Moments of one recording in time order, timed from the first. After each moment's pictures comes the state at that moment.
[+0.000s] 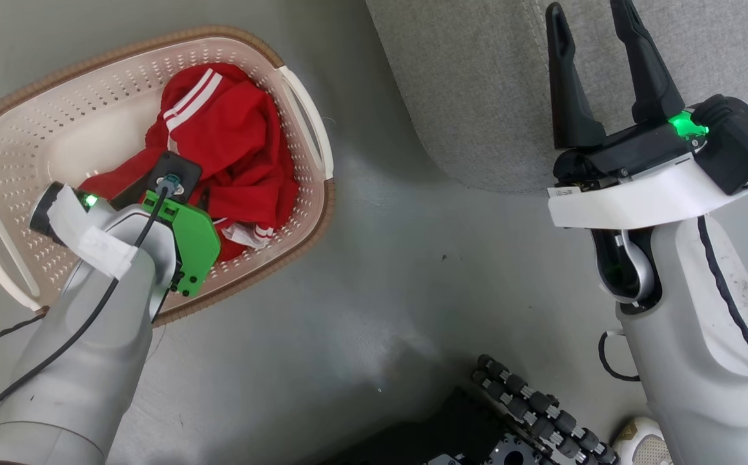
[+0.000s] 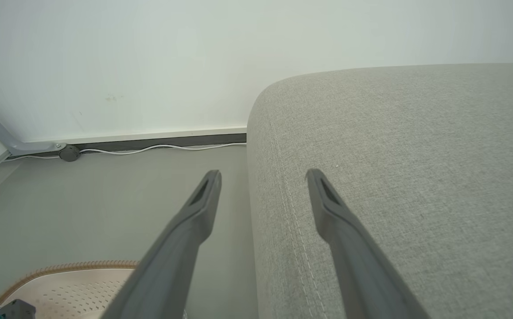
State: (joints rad) left arm -0.79 0.14 -0.55 0.92 -0.09 -0.09 0.02; right arm -0.45 -0.06 0.24 -0.03 0.24 0.05 -0.25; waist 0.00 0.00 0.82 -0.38
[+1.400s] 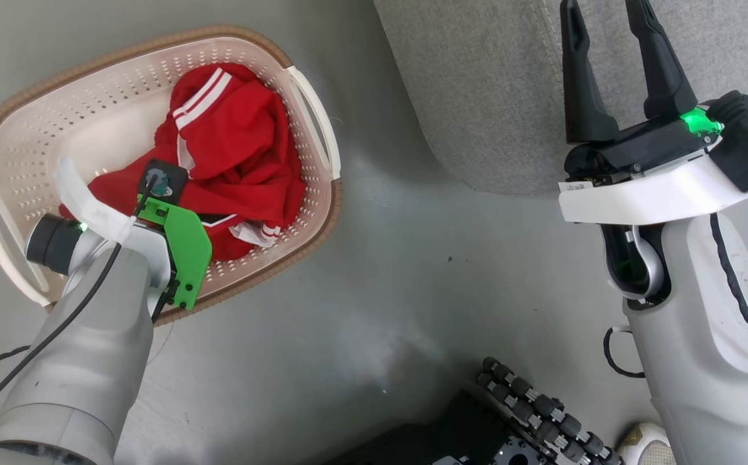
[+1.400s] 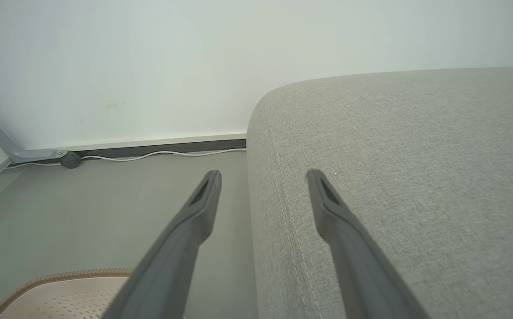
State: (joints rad) left arm -0.87 0.09 -0.54 1.17 -0.18 -0.12 0.18; right arm -0.45 -0.05 0.21 -0.03 0.24 0.07 -0.25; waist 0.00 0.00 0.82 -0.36
